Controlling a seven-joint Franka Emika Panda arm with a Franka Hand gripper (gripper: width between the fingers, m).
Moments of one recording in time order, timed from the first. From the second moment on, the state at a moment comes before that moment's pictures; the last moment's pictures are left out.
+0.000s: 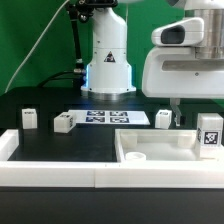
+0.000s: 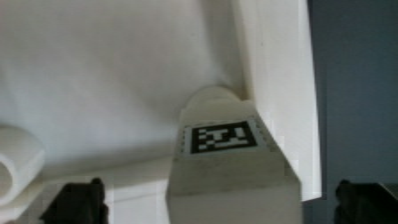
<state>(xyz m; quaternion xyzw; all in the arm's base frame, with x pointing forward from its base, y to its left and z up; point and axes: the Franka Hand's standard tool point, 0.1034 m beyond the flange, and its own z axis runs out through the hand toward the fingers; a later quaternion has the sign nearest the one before) 0.623 0.116 0.079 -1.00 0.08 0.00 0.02</state>
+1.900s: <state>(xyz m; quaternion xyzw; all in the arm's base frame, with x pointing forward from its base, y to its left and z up) 0.622 0.122 0.076 -0.75 0.66 0.00 0.06</state>
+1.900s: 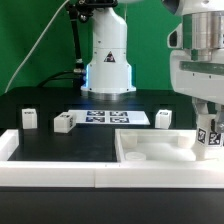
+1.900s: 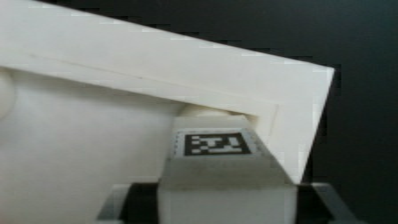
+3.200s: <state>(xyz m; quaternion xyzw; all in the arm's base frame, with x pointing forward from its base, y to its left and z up) 0.624 0.126 0.080 -0.96 0.28 -0.03 0.02</state>
